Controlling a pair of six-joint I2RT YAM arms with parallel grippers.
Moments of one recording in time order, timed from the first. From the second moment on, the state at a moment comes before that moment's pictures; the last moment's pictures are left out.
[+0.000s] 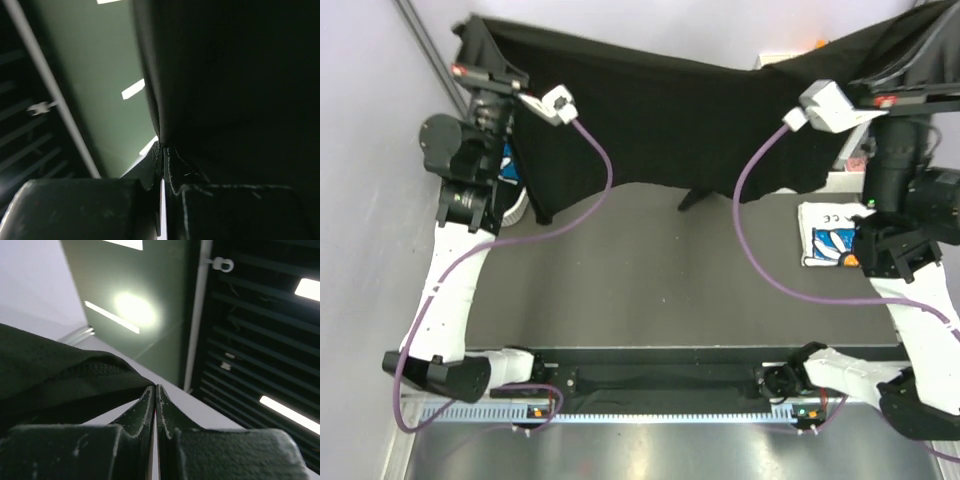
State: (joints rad) left arm -0.21 1.24 1.57 0.23 0.06 1.78; right arm 0.50 1.05 1.58 0.39 0.26 -1.93
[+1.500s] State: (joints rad) left arm -0.15 1.97 2.28 0.32 0.06 1.73; right arm 0.21 1.86 2.40 0.41 -0.01 -1.67
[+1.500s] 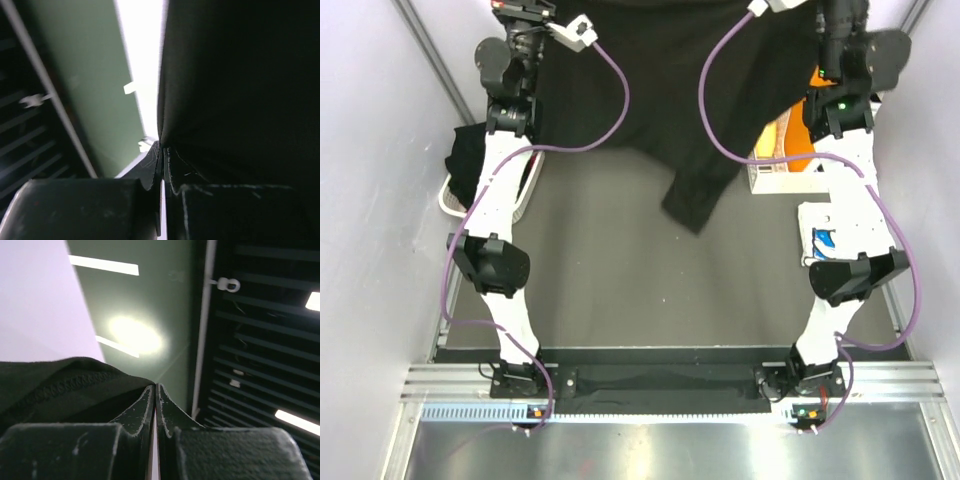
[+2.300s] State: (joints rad) left arm -0.16 1.27 0.53 0.51 0.27 1.78; right arm 0.27 0.99 0.75 -0.03 -0.13 -1.51
